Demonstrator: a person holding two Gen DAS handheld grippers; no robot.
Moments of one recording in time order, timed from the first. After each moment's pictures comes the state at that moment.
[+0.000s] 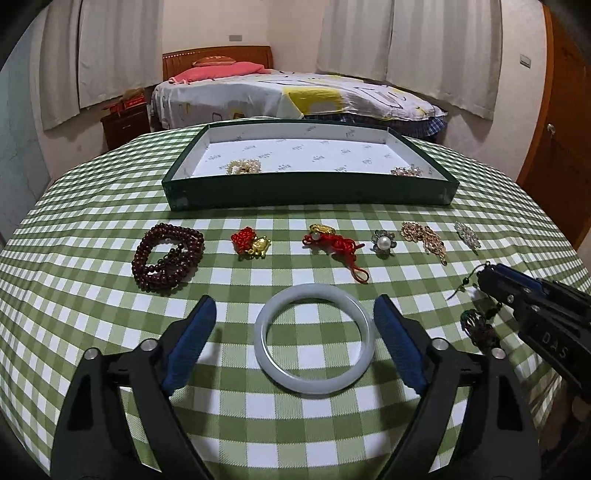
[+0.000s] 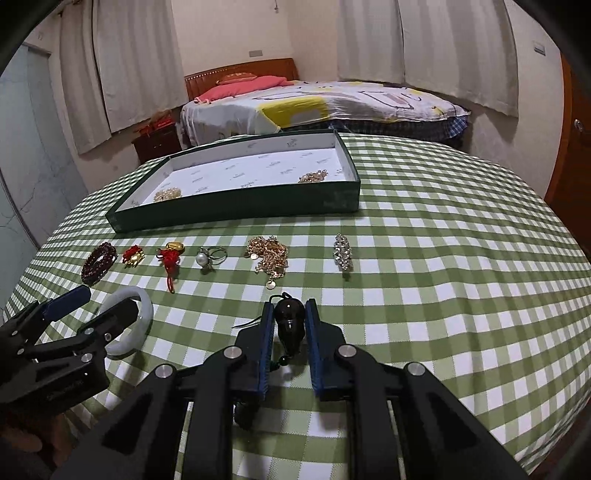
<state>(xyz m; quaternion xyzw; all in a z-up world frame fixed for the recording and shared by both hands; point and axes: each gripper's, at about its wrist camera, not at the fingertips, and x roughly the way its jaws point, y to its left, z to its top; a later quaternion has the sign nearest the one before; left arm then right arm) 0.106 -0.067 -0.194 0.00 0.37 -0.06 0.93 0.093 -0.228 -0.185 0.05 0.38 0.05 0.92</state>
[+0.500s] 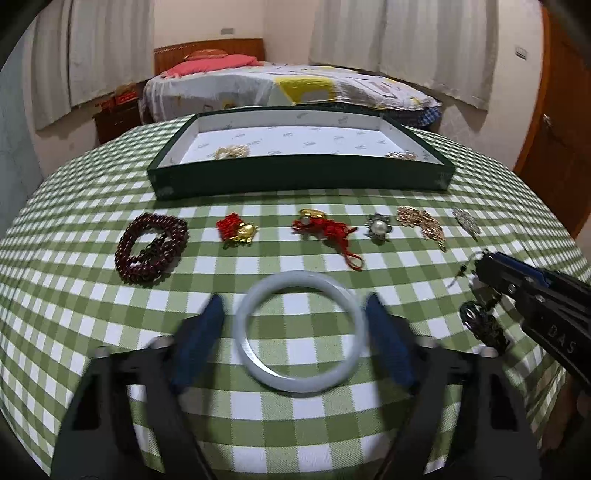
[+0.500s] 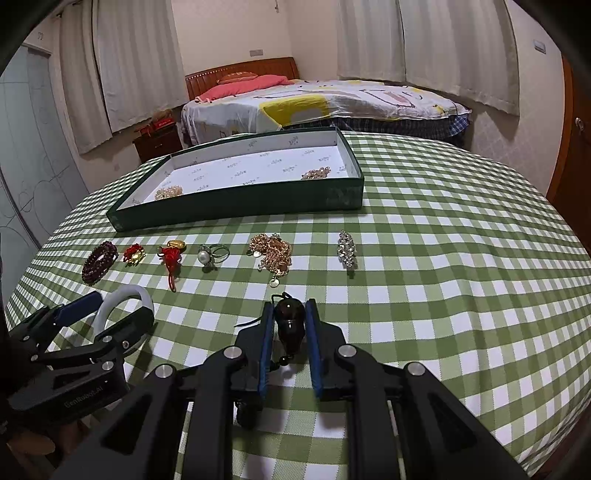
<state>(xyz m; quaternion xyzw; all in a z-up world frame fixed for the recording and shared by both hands) 0.111 -0.076 -0.207 0.02 0.38 -0.07 0.92 0.093 -0.227 -0.188 0.05 0.38 0.05 0.92</state>
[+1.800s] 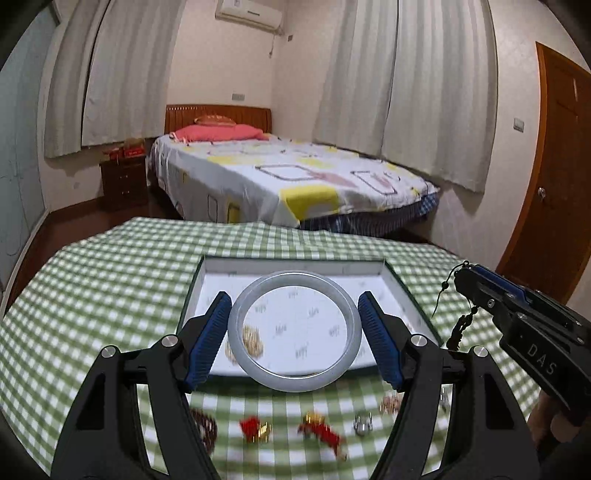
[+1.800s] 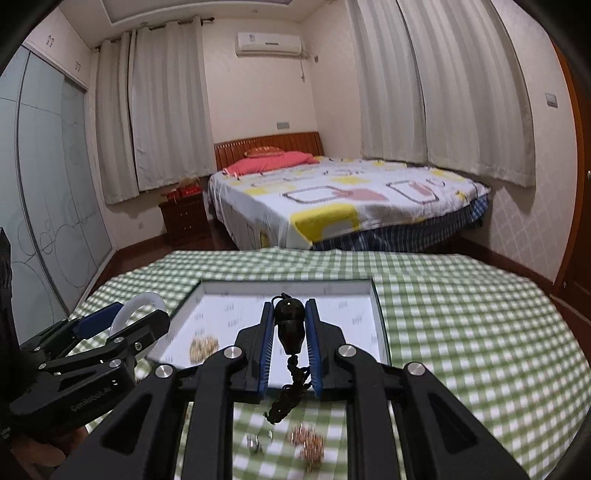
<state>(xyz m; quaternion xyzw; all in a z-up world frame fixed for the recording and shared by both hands) 0.186 -0.057 -0.079 -0.04 0.24 -0.07 0.97 0.168 -0.208 -0.066 0.04 0.22 0.09 0.97</state>
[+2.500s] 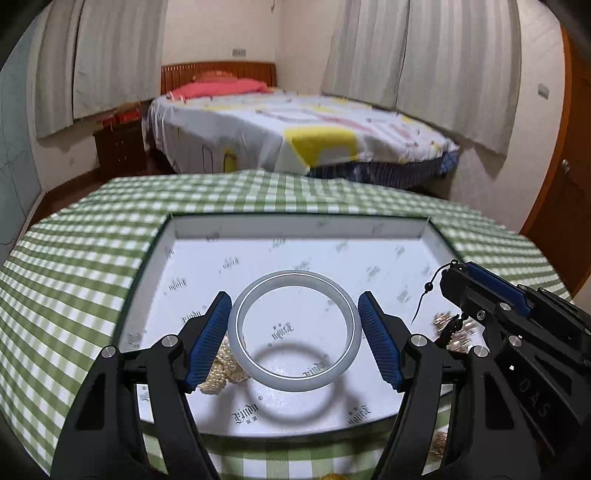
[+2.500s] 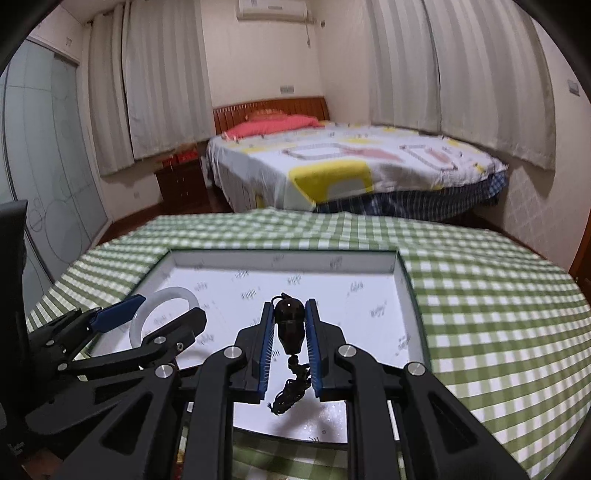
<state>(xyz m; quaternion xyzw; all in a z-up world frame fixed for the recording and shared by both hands) 0.290 -0.077 -0.164 -0.02 0.34 -0.06 0.94 0.253 -0.197 -0.141 0.03 0.31 0.10 0.94</state>
